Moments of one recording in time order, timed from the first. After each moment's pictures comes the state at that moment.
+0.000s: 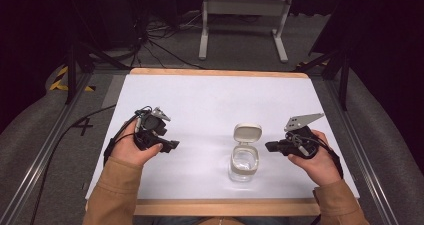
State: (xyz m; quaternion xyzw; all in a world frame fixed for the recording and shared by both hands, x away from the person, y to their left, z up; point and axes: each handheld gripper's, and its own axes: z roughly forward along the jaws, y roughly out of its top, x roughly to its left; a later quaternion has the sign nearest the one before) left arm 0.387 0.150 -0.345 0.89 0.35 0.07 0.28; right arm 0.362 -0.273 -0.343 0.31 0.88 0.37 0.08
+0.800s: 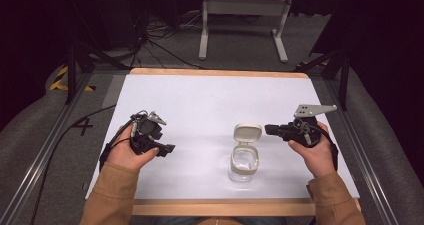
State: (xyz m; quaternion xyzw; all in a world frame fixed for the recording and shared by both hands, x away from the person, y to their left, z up) left arm 0.376 0.161 -0.352 0.88 0.38 0.08 0.27; right arm 0.384 -0.281 -0.337 0.31 0.82 0.47 0.10
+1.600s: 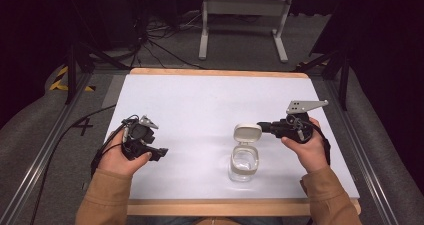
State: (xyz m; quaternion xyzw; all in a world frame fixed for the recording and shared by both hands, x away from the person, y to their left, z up) left arm 0.365 0.174 -0.354 0.88 0.39 0.08 0.27; right arm 0.393 -0.264 -0.333 0.28 0.82 0.49 0.08
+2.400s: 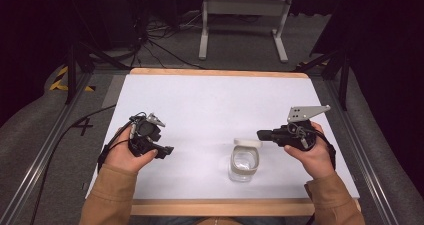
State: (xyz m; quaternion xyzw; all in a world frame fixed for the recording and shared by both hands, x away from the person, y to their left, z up) left arm 0.375 0.159 -0.353 0.89 0.37 0.07 0.27; right arm 0.370 -0.259 -0.324 0.24 0.85 0.47 0.07
